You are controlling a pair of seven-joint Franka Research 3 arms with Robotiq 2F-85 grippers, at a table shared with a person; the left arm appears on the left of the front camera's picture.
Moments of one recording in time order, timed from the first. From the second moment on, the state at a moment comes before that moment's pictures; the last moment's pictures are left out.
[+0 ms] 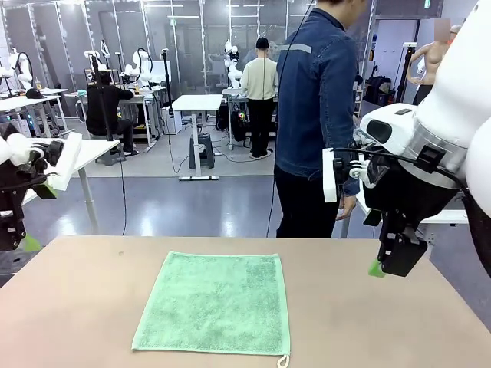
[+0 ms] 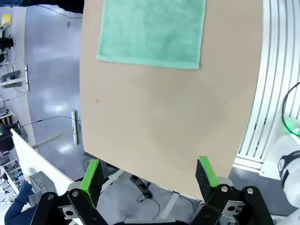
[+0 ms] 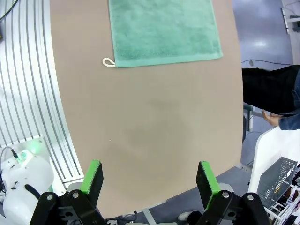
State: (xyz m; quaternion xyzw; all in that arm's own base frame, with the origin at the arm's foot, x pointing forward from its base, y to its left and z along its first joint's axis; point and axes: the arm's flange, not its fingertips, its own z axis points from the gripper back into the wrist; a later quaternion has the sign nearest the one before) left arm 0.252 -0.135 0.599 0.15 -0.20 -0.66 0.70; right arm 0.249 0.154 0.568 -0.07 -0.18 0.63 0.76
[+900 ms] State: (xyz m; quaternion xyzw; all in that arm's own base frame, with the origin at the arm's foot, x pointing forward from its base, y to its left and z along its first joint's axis) left arm 0.305 -0.195 0.459 0.05 -0.11 -0.72 0.69; right arm 0.296 0.231 0.459 -0.05 -0.08 0.66 0.75
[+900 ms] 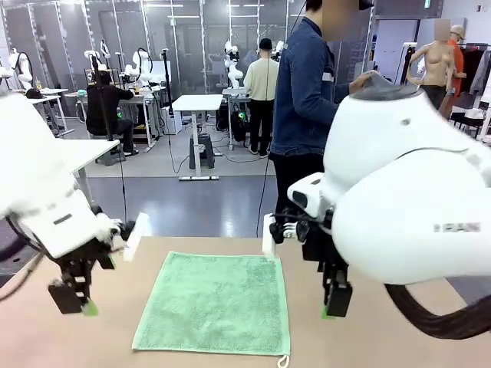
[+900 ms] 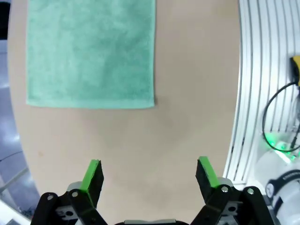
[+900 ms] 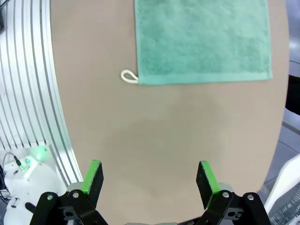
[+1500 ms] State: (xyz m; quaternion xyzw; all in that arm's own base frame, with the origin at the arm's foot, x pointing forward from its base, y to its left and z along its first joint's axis) left arm 0.339 -0.214 0.396 0.01 -0.10 -0.72 0.69; right arm 0.314 0.268 0.391 -0.04 -0.09 0.67 0.73
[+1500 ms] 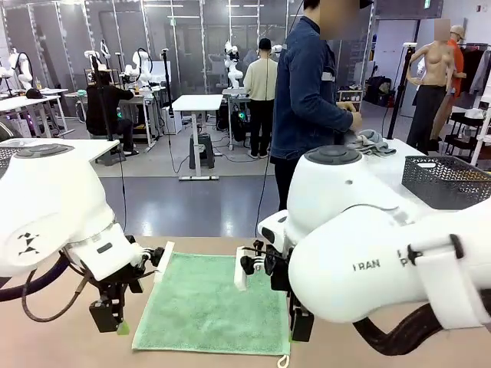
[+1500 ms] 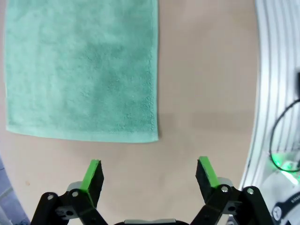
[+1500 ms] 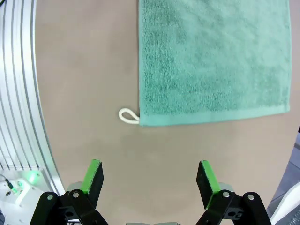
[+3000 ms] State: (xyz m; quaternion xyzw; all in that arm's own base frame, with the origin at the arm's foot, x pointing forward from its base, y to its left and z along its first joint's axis) left arm 0.352 -0.218 0.300 -0.01 -0.02 -0.70 0.71; right arm 0.340 0.290 0.309 -0.02 -0.03 0.69 0.73
